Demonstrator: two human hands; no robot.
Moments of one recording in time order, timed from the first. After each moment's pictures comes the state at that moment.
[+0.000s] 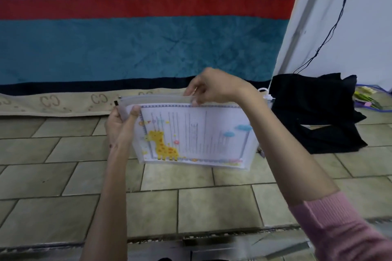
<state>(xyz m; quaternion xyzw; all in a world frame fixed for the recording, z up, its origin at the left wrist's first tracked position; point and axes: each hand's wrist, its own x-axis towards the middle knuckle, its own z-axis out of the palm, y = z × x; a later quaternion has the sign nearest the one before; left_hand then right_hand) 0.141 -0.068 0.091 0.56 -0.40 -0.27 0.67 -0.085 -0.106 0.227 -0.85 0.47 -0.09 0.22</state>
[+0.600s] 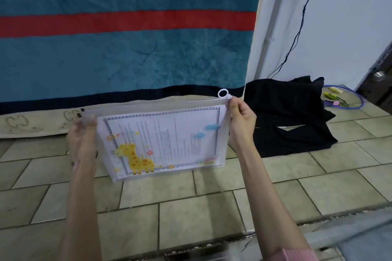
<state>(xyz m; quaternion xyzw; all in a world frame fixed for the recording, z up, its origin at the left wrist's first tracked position) 0.149 -0.068 0.103 0.55 -0.33 -0.30 0.71 -0.159 -0.088 0.121 -0.38 0.48 -0.70 0.37</state>
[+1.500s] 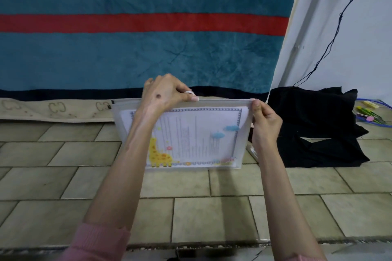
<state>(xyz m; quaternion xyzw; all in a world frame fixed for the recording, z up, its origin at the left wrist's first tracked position) 0.062 -0.097 0.214 0.63 -0.72 -0.07 0.28 -0.167 -0.100 0.114 -0.40 0.45 -0.72 0.35</state>
